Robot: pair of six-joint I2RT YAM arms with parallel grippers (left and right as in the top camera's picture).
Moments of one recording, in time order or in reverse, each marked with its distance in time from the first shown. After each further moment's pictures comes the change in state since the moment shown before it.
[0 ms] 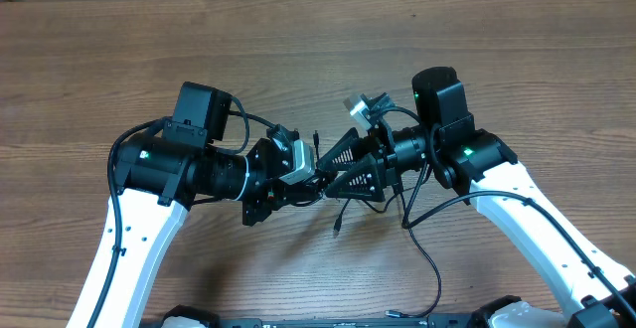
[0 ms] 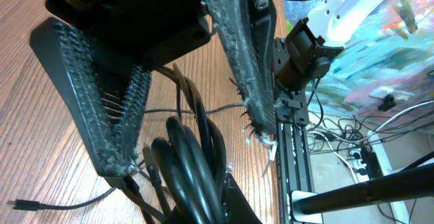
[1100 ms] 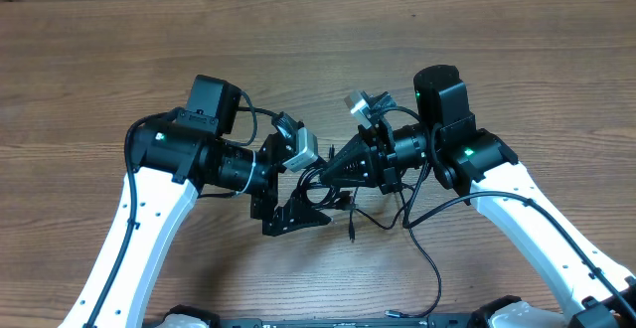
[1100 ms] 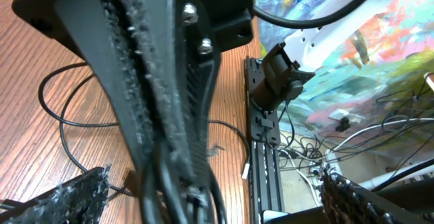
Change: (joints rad) left arm -0.008 0.073 0.000 0.000 0.116 -0.052; right arm -0.002 -0.003 0.000 0.031 0.013 0.000
